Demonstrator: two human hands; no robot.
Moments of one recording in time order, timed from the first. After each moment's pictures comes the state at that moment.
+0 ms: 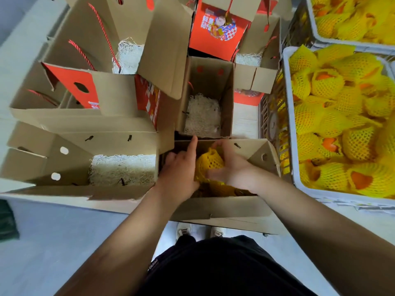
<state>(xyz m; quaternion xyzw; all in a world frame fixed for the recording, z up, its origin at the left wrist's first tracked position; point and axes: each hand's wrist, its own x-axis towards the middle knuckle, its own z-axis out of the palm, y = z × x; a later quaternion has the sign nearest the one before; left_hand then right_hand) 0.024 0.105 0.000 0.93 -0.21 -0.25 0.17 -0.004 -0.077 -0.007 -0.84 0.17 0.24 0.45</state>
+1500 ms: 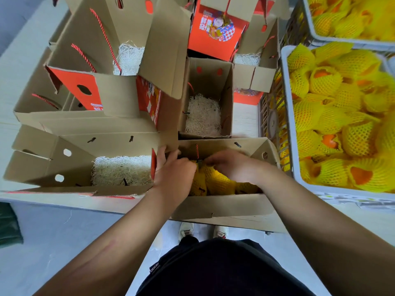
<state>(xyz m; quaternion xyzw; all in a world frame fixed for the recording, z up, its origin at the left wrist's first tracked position) 0.024 0.107 -0.002 0.94 -0.29 -0.14 -0.06 0.008 -0.086 -0.009 -0.88 0.03 0.31 0.36</state>
